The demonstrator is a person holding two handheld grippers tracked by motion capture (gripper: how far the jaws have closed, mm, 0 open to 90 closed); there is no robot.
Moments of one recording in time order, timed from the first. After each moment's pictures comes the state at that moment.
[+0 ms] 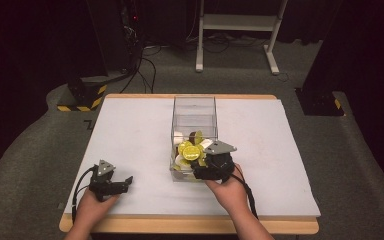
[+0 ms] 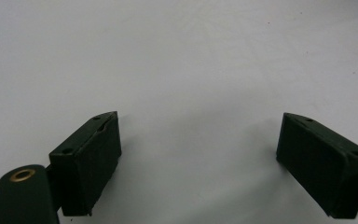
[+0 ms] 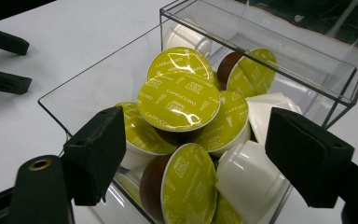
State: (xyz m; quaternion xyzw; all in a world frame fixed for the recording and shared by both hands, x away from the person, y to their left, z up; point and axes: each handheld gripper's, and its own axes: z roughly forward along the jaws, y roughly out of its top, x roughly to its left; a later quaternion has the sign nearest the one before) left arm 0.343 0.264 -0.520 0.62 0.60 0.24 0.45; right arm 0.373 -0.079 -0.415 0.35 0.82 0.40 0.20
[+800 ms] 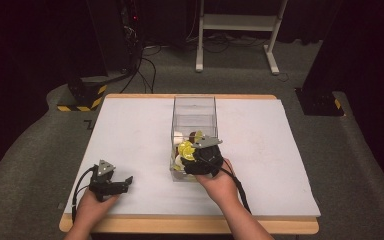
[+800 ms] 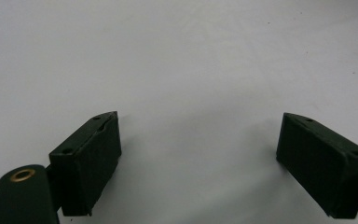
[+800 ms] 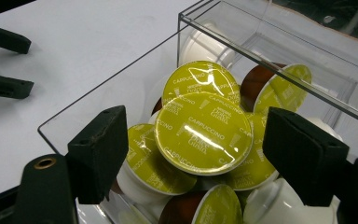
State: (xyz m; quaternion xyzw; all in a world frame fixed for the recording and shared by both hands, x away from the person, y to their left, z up) left arm 0.343 0.264 -0.520 0.62 0.60 0.24 0.46; right arm 0.390 -0.051 -0.415 0.35 0.84 0.38 0.19
